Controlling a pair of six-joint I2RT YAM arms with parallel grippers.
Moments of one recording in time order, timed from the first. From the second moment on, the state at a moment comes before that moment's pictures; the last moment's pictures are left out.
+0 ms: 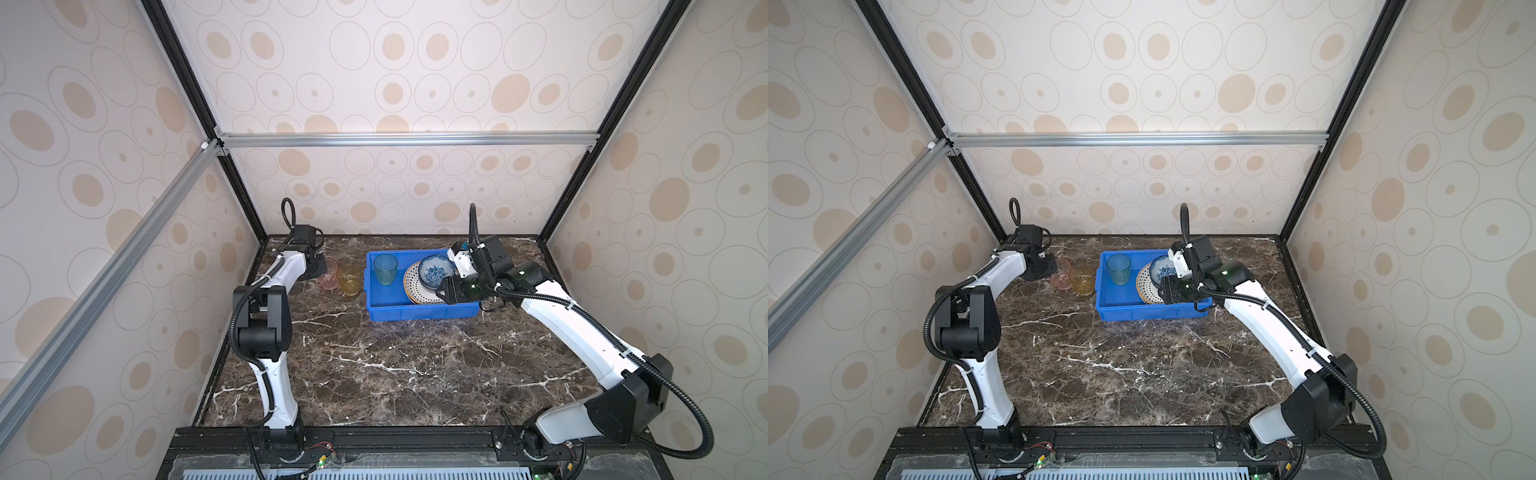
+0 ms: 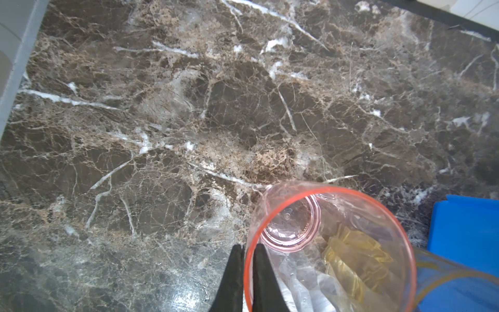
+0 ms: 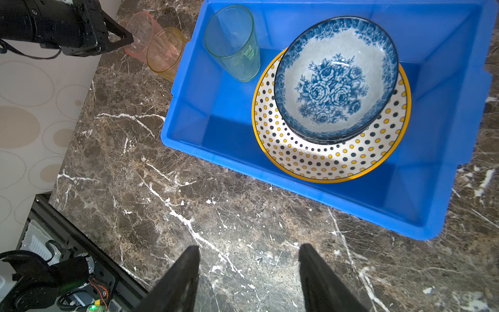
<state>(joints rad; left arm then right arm) -0.01 2.00 1.60 -0.63 -0.10 -0.29 0.51 1.44 1.41 -0.87 -0.19 0.29</state>
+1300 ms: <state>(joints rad) -0.01 1.69 1.52 -0.71 -0.10 -0.28 0.51 1.34 1.34 -0.86 -0.19 0.29</state>
